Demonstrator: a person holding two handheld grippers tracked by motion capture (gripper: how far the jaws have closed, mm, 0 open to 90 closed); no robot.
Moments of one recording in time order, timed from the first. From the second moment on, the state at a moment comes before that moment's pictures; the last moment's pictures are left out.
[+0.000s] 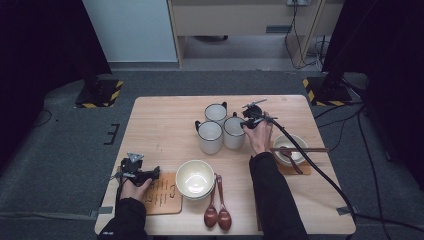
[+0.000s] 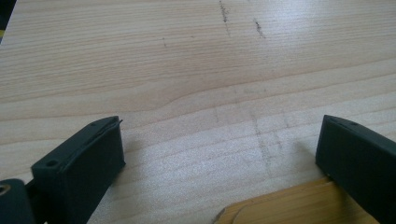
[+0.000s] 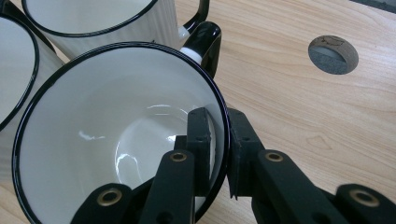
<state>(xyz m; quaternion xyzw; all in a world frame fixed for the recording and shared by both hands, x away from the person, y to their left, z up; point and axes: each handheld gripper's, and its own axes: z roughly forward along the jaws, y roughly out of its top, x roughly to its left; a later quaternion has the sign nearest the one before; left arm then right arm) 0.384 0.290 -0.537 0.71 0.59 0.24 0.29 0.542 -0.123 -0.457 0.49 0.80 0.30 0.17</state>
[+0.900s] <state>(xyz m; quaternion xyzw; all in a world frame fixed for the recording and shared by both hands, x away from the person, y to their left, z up) 0.384 0.290 -0.537 0.71 0.59 0.24 0.29 0.540 -0.124 -0.452 0.50 0.79 0.30 0.17</state>
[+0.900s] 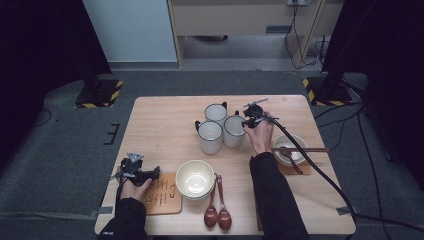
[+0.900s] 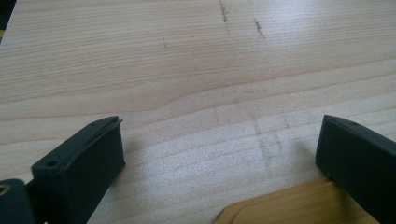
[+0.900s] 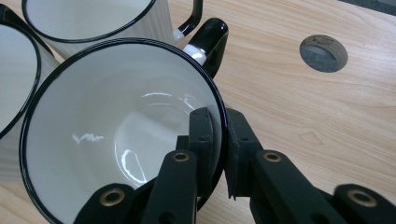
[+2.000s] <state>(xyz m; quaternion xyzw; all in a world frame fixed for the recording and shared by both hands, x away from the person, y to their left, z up) 0.384 0.290 -0.537 0.71 0.59 0.24 0.29 0.550 -0.121 -0.465 0.53 0.78 0.29 0.14</state>
